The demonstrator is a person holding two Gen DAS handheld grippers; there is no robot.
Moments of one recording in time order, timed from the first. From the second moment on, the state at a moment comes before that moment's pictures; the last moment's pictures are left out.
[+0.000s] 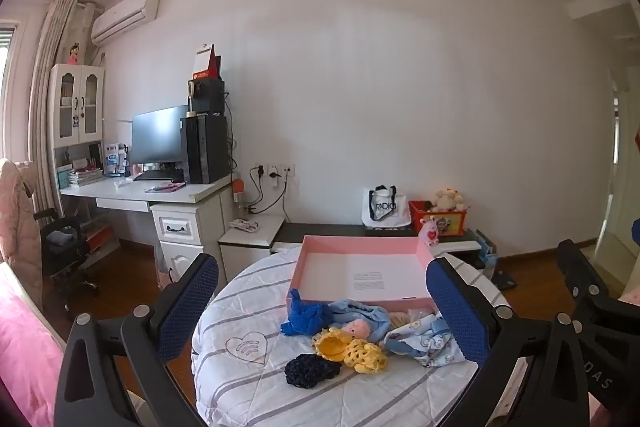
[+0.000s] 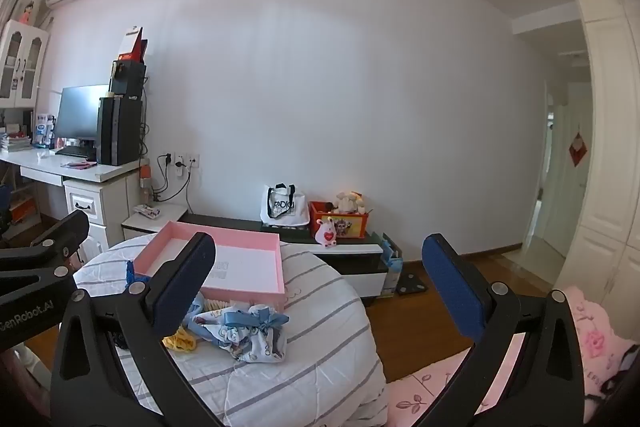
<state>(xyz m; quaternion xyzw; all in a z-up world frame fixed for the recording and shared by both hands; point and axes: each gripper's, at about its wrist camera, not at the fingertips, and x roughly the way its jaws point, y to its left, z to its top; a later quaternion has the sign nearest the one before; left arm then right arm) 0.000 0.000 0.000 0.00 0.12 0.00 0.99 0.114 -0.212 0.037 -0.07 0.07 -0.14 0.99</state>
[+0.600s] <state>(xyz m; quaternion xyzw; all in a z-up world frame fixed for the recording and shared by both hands) 0.001 -0.003 0.002 0.00 0.12 0.00 0.99 0.109 -0.210 0.042 -0.07 0.06 -0.13 0.99</state>
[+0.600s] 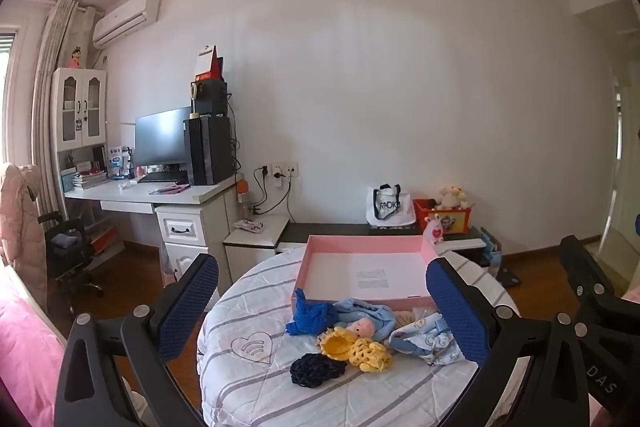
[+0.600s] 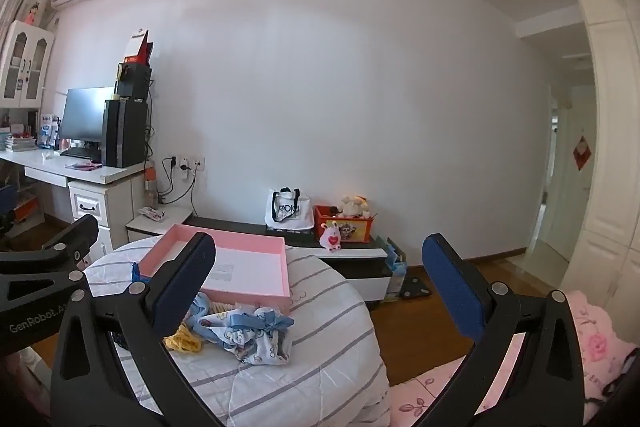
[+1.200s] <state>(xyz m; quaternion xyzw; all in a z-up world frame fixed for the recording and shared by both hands) -0.005 -0.003 0.004 0.00 0.11 0.01 0.99 0.105 -0.210 0.046 -0.07 0.06 -0.12 0.99</state>
